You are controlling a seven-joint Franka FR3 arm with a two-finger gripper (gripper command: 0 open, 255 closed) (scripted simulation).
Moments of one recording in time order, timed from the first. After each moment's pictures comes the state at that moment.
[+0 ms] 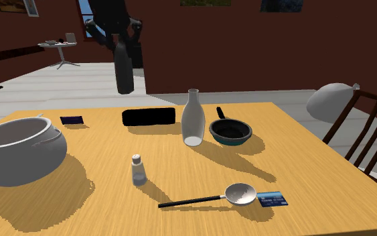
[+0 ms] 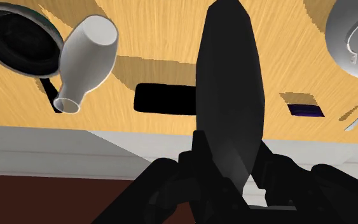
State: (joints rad) arm 0.28 0.12 -0.27 -1.61 0.03 2.27 0.00
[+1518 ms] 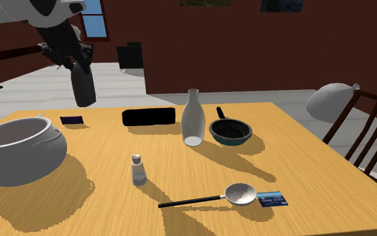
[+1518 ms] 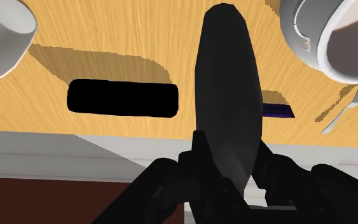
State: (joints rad) arm 0.42 0.40 -0.22 -1.37 -0.05 2.29 0.25
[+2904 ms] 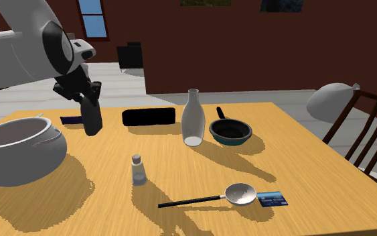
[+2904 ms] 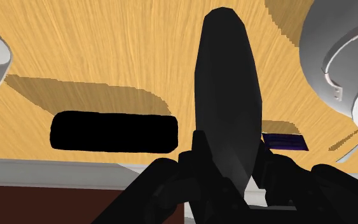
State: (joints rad) arm 0.42 0.44 -0.22 -1.59 -0.06 2.55 0.28
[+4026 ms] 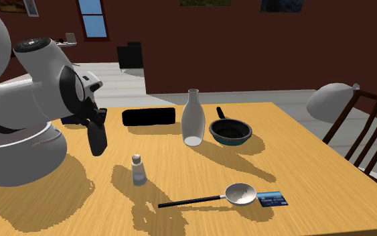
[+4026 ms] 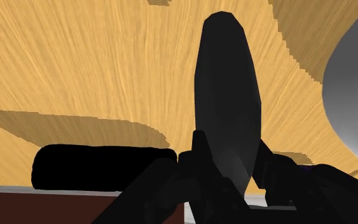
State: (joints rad) arm 0.42 0.54 -0.22 -1.68 -0.05 2.73 0.30
